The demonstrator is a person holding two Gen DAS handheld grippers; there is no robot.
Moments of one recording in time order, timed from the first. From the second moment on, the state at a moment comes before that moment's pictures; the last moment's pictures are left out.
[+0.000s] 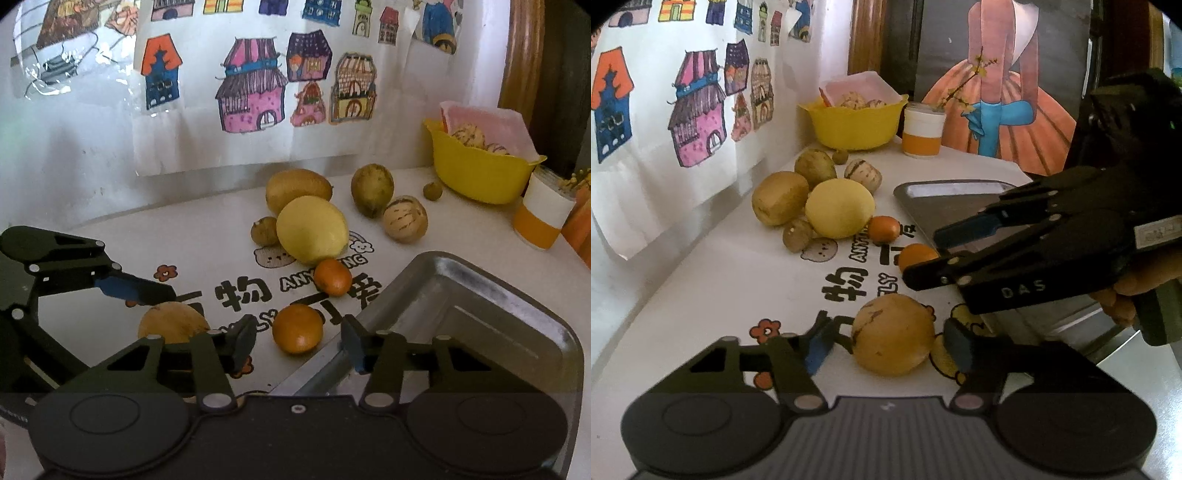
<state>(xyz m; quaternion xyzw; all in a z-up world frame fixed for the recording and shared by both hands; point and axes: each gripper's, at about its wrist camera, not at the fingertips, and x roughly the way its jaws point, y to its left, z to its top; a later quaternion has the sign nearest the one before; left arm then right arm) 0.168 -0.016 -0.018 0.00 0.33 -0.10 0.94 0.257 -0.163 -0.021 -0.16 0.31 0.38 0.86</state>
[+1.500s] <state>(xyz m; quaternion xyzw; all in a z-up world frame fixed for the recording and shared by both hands) 0.333 -0.089 0.003 0.02 0.30 -0.14 0.94 0.363 -0.288 -0.019 -0.09 0.30 0.25 0.91</state>
